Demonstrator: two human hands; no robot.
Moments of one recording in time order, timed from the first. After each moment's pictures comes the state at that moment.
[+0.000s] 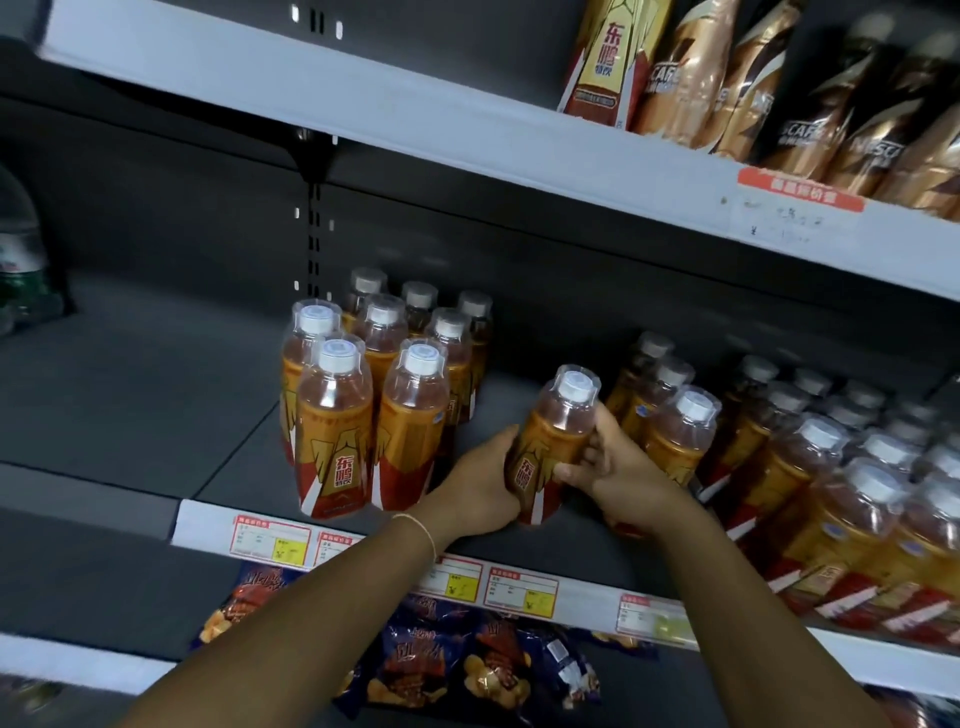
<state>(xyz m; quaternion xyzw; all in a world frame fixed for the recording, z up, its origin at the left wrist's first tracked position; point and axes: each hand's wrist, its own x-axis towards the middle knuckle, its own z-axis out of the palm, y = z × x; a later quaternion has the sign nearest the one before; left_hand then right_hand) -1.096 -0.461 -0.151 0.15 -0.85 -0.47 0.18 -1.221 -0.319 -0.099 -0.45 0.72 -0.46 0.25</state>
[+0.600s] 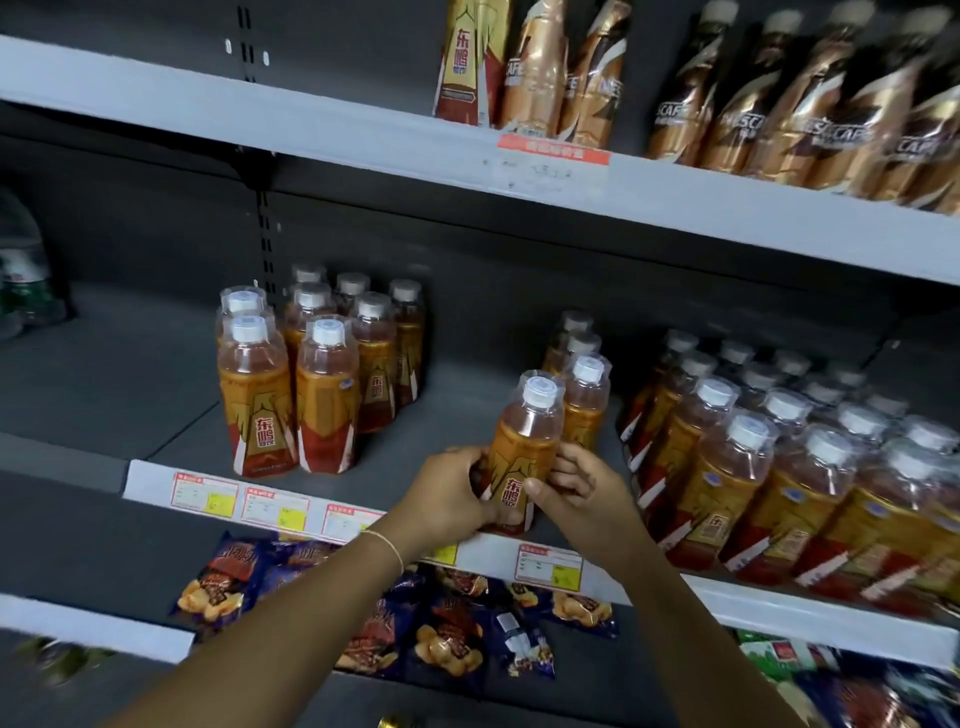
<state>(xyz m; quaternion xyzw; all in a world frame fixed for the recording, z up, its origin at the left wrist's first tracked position) -1.106 -0.366 -0.153 0.22 -0.86 -0.40 0.23 -1.235 -0.216 -0.144 -0.43 0.70 -0.55 0.16</state>
